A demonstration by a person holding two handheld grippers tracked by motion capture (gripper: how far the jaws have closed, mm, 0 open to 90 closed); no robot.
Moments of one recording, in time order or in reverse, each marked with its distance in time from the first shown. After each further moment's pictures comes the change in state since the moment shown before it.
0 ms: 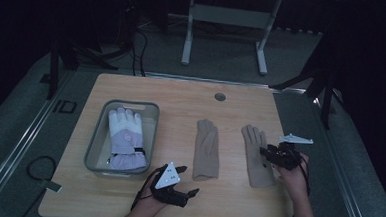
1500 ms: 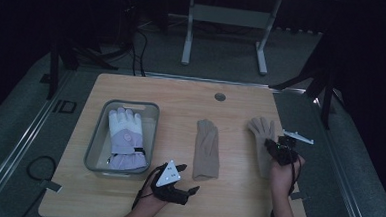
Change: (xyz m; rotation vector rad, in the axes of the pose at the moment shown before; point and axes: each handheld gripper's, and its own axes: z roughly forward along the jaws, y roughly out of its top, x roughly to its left) left arm 0.004 0.001 0.004 0.000 0.019 -0.020; right arm 0.031 0.019 -0.002 -0.101 -0.270 0.345
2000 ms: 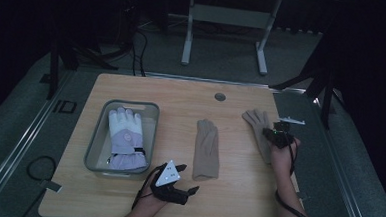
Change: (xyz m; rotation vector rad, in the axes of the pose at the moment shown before) left arm 0.001 0.000 -0.001 0.002 -0.004 -0.009; right arm -0.025 0.034 0.066 0.064 0.037 -0.115
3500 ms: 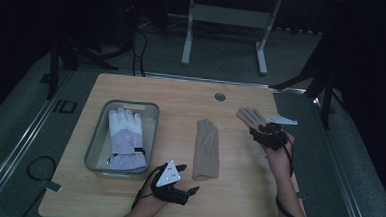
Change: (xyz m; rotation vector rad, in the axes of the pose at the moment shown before) left arm 0.000 0.000 0.001 0.001 0.001 0.016; right arm 0.035 0.008 -0.026 -0.066 0.122 -0.245
